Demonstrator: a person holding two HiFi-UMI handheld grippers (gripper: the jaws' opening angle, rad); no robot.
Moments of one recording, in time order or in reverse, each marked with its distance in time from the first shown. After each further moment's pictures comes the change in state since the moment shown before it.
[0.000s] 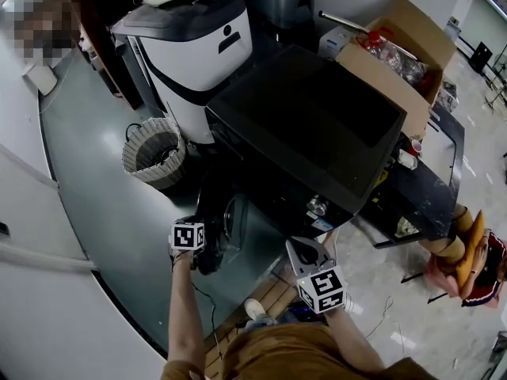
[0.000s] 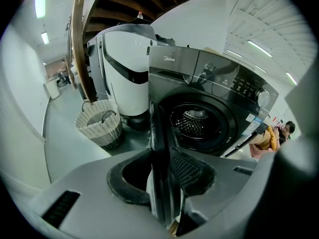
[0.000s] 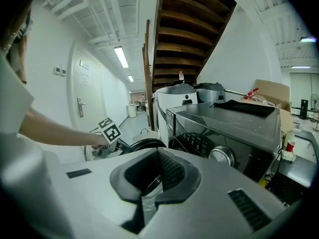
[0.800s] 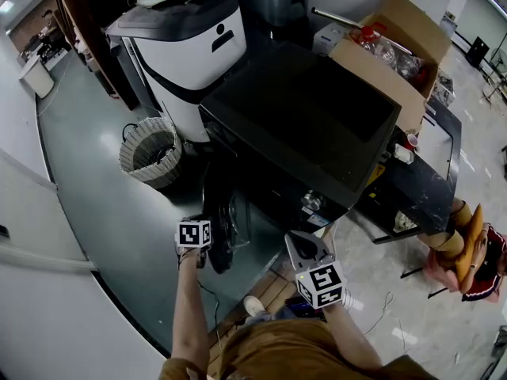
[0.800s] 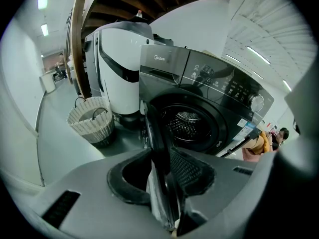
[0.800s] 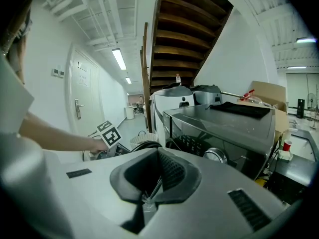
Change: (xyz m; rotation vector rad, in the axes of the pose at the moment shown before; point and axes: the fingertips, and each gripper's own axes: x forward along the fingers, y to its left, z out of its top) left arm 0.005 -0.043 0.004 -0.036 -0.002 -0.067; right arm -0.009 -0.011 0.005 0.013 -0.025 -0.030
